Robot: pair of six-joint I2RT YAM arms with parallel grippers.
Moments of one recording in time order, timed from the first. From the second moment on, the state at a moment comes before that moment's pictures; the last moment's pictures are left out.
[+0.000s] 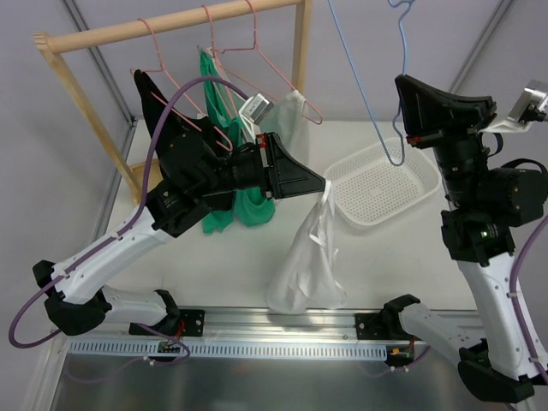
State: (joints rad) left arm -0.95 1.25 1.48 0.08 0.55 -1.11; right arm 0.41 0.95 1.42 0.28 -0.17 0.50
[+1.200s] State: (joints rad) left arm -0.91 1.06 1.47 -0.21 0.36 -0.73; right arm 0.39 1.31 1.69 -0.26 -0.32 0.24
